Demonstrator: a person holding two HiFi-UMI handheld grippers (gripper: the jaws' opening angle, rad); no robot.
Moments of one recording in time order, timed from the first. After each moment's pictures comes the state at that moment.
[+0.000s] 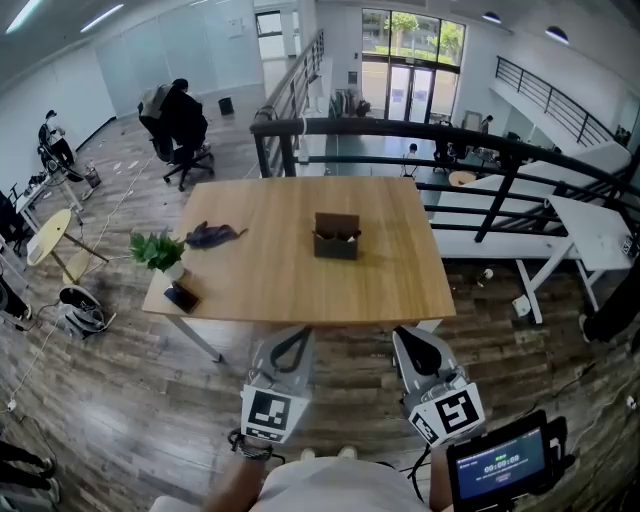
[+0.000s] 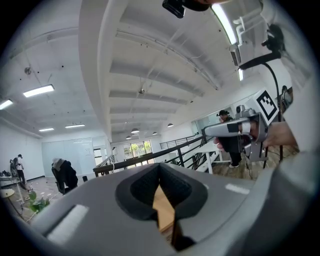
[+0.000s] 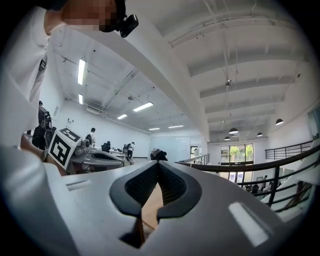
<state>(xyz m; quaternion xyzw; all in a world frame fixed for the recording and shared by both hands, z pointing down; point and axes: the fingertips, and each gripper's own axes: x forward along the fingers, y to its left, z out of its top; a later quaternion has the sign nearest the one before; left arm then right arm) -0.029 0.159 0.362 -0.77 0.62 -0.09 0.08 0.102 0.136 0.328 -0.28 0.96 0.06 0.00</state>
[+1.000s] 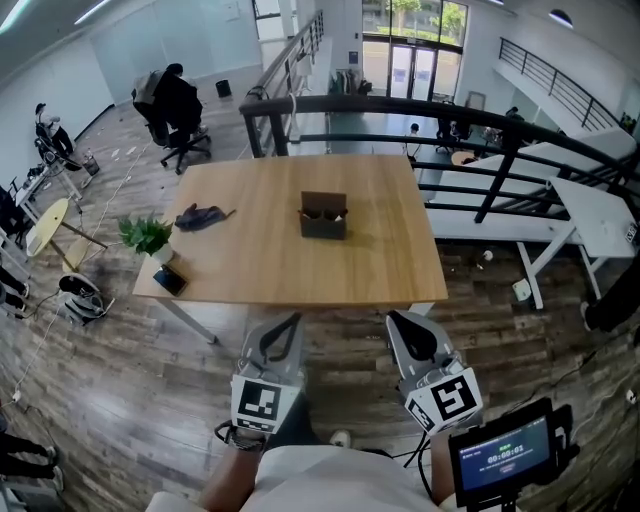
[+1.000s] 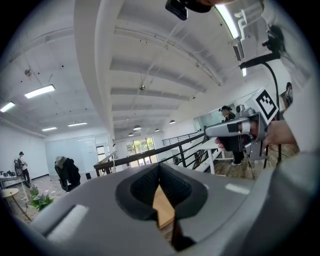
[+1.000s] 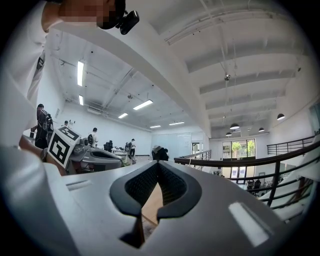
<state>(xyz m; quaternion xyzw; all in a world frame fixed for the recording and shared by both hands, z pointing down) 0.000 0.148 0.373 -0.76 0.64 -0.11 0.07 0.134 0.116 0.343 -0.27 0.96 0.04 -0.01</state>
